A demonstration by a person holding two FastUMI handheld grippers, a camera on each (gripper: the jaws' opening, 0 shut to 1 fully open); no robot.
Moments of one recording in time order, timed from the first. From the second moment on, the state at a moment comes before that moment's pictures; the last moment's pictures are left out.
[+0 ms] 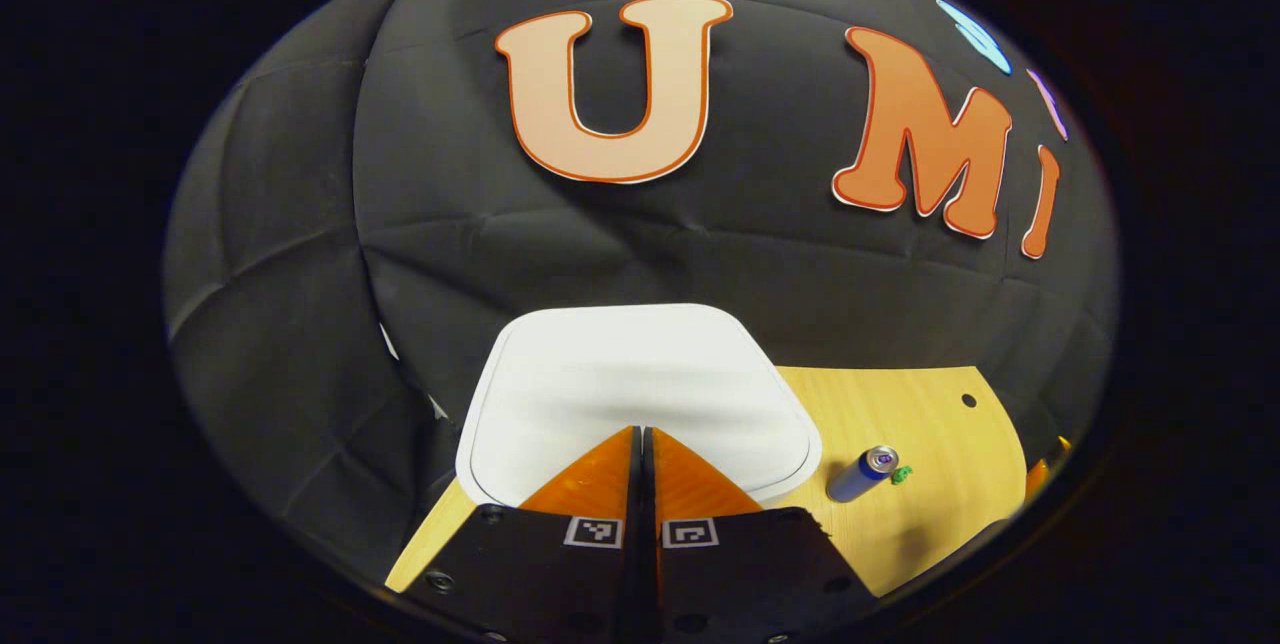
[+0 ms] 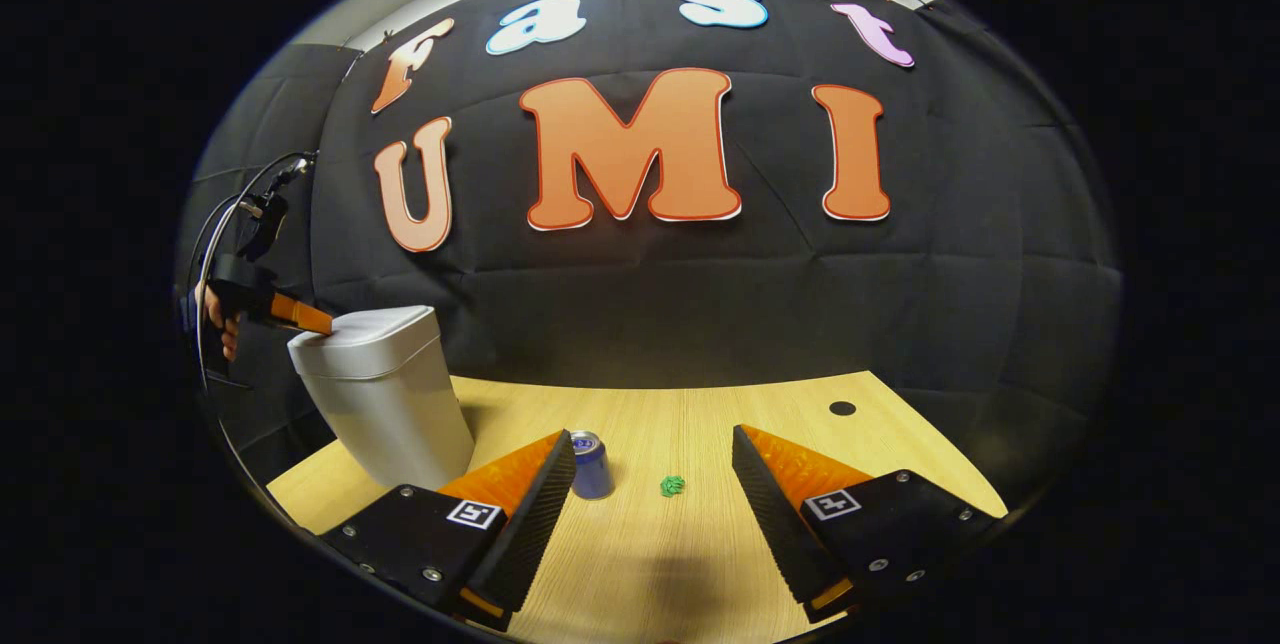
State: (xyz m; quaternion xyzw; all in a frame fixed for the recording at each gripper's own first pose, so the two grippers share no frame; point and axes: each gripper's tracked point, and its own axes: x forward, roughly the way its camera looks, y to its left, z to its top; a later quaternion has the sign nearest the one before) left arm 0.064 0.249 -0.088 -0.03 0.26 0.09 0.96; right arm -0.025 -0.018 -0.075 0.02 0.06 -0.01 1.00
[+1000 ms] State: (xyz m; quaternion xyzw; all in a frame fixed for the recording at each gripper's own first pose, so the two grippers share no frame) left arm -0.059 0.095 0.028 -0.02 0.02 0.06 1.00; right arm 0.041 -0.034 -0.143 -0.02 0.11 -0.01 0.99
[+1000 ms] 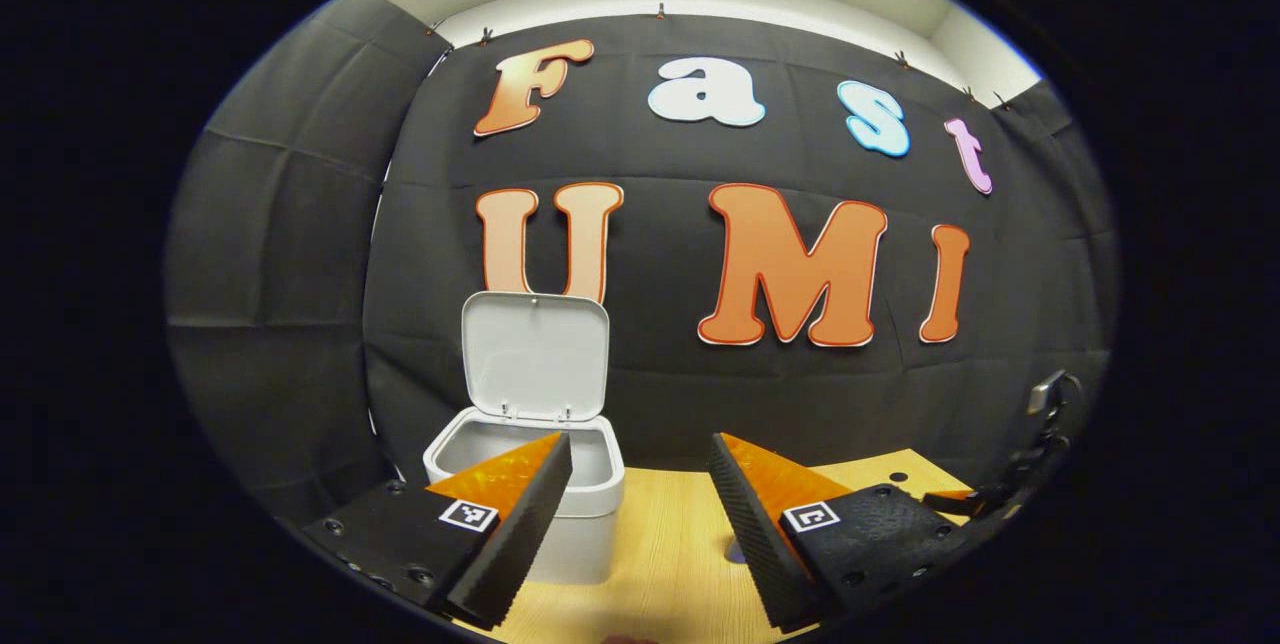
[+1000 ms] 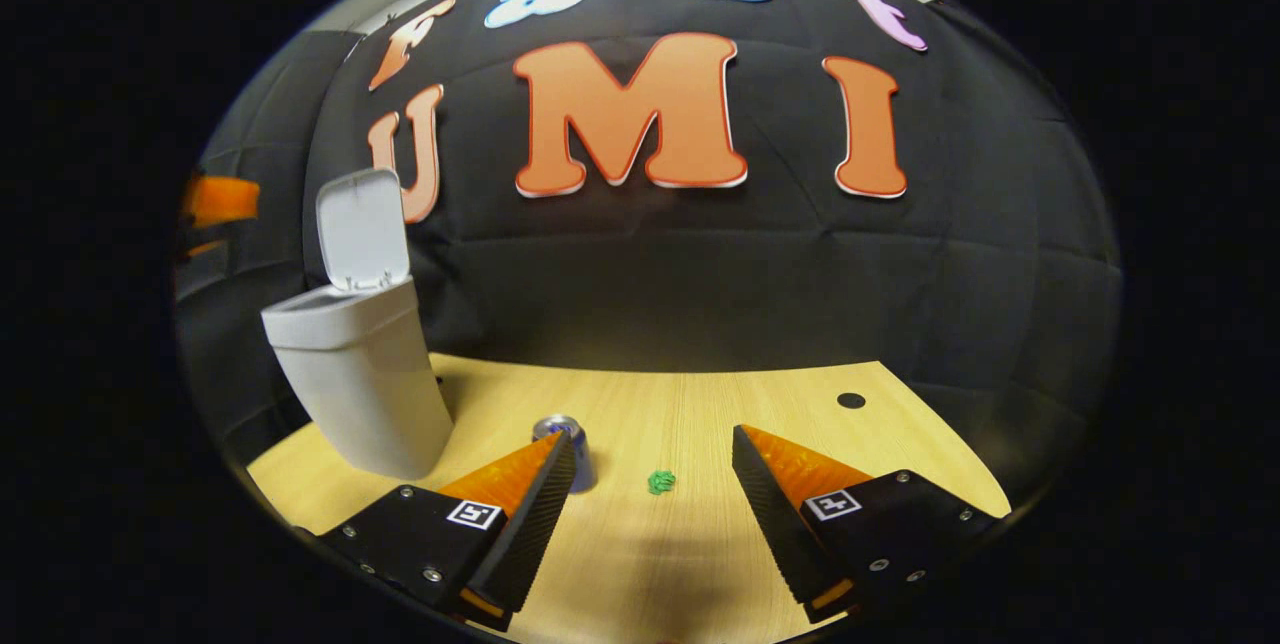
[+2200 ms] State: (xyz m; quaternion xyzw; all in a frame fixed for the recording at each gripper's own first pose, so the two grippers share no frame) left arm -0.084 0.100 0.028 0.07 0.06 0.12 0.99; right arm 0.155 -0.037 -0.316 -0.01 0.31 -0.02 0.95
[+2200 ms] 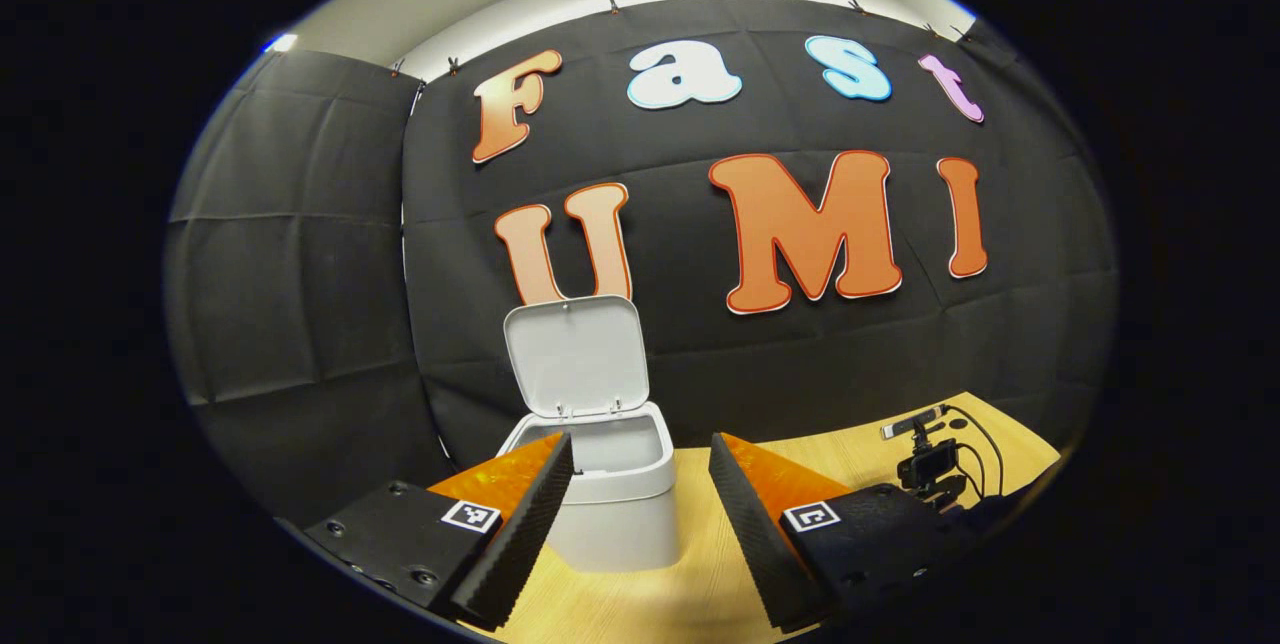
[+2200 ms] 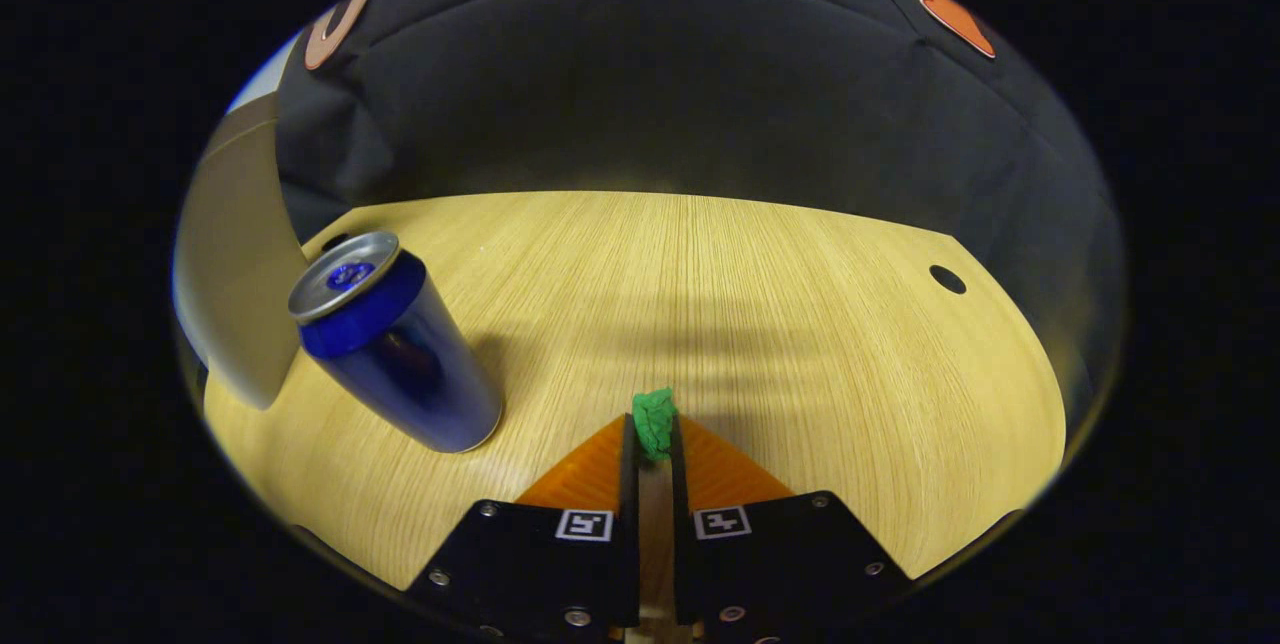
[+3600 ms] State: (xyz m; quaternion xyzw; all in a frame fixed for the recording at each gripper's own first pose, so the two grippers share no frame) left arm -0.138 0.234 0.020 0.00 0.00 0.18 0.98; right arm 0.051 0.257 0.066 -0.02 0.05 0.20 0.98
